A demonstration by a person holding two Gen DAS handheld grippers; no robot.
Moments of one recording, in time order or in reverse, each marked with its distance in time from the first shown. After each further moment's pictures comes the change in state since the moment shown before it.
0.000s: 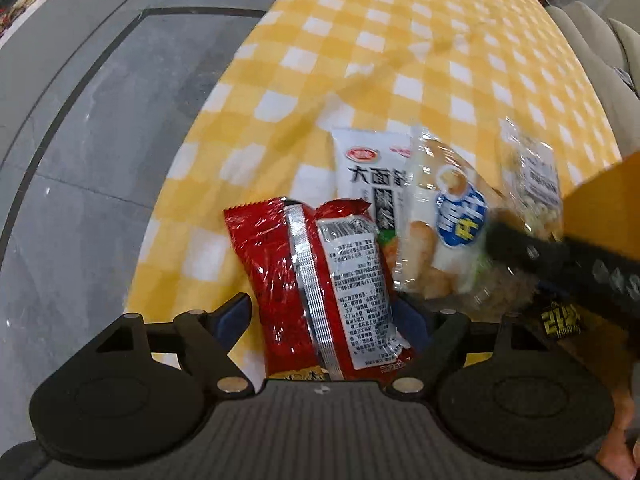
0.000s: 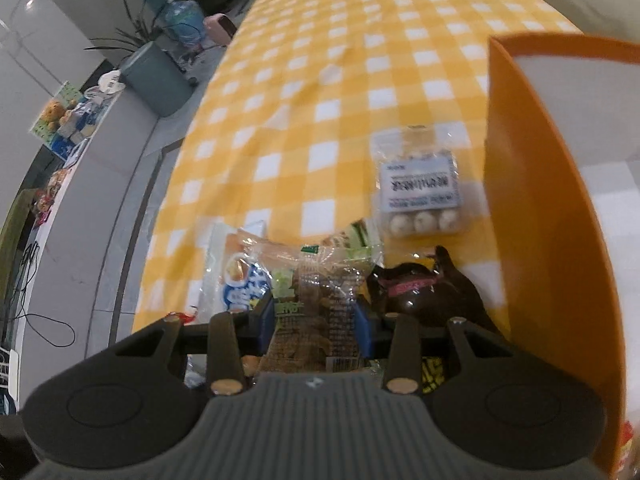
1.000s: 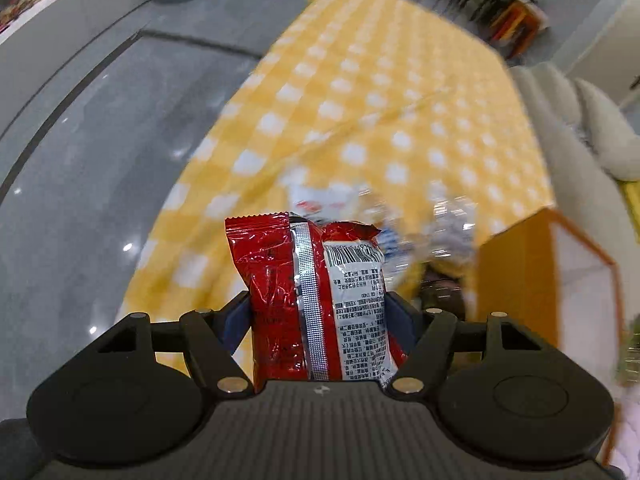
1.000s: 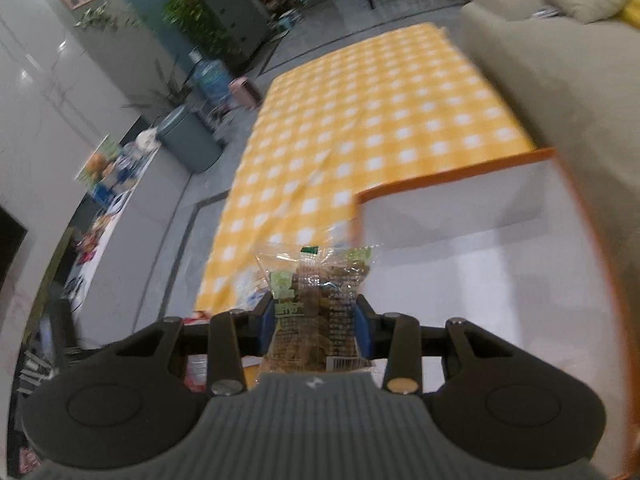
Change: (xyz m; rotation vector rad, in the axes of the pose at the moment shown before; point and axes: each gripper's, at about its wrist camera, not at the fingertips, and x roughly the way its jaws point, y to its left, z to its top) left arm -0.081 -0.007 -0.012 -0.051 -0.140 -0.166; right arm -0.205 -0.075 0.004 0.001 -0.171 0.076
